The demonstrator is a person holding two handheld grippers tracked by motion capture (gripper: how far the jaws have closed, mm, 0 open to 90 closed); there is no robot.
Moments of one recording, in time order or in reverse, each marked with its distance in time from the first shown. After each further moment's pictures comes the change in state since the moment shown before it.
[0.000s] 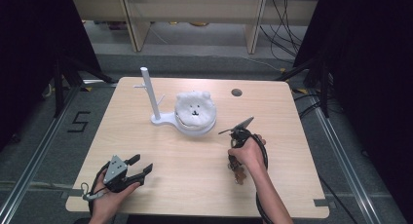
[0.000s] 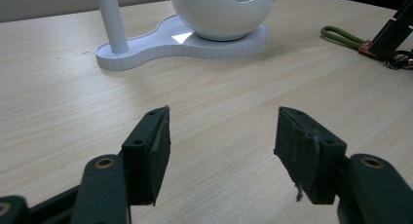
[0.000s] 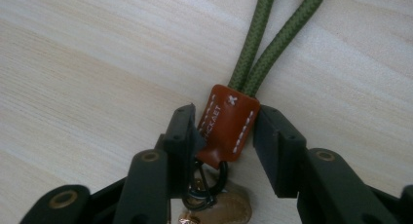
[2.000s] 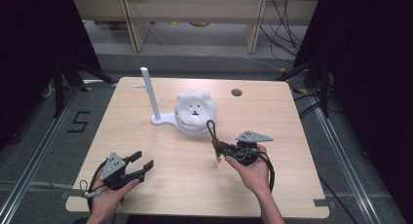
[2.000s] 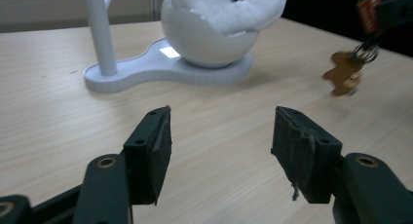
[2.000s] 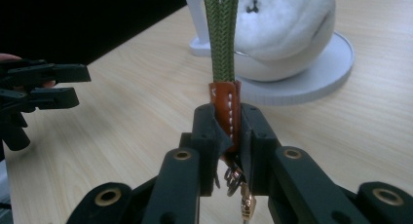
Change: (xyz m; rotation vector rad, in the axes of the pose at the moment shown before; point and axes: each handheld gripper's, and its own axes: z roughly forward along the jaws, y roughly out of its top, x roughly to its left) left arm -0.001 0.020 -0.001 -0.083 -0.083 -0.073; right arm 0.022 -0.060 -0.026 -0.827 0.378 -0.320
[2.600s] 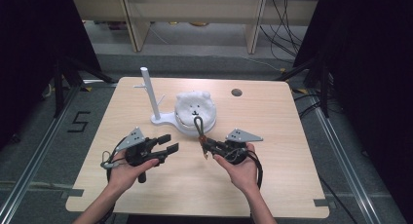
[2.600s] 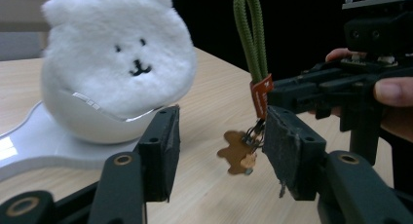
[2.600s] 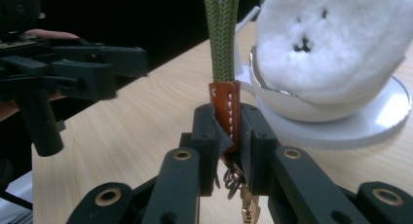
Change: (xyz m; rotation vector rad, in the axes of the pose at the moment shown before) left arm -0.027 0.071 0.059 -0.001 -0.288 -0.055; right arm 0.021 0.008 0.022 -0.087 0.086 -0.022
